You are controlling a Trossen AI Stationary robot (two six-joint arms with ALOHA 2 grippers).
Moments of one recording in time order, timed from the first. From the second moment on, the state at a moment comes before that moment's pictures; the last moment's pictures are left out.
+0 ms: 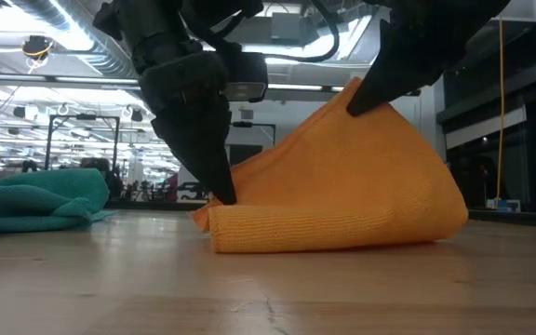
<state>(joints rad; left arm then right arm) -0.25 1.82 1.10 -0.35 -0.16 -0.44 0.52 1.67 1.09 -0.46 0.69 0.68</state>
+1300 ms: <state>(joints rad) -0.22 1.69 1.10 -0.44 -0.23 -0.48 0.43 1.67 1.03 -0.49 0.78 0.75</state>
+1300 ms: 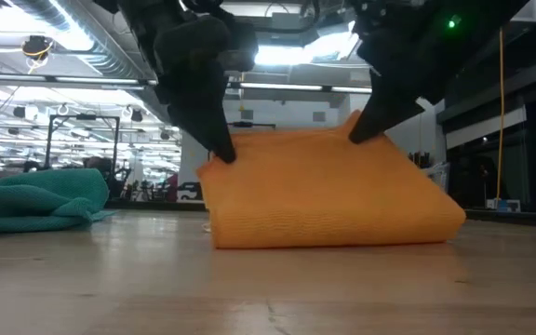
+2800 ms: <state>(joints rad) -0.48 1.89 1.10 -0.07 -0.36 -0.38 0.49 1.73 1.02 -0.45 0.31 0.27</state>
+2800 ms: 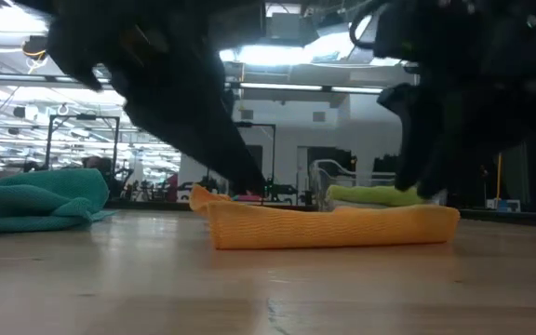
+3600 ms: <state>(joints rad) -0.42 2.02 1.10 -0.02 -0.26 -0.43 0.50 1.88 1.03 -0.45 0.40 0.28</state>
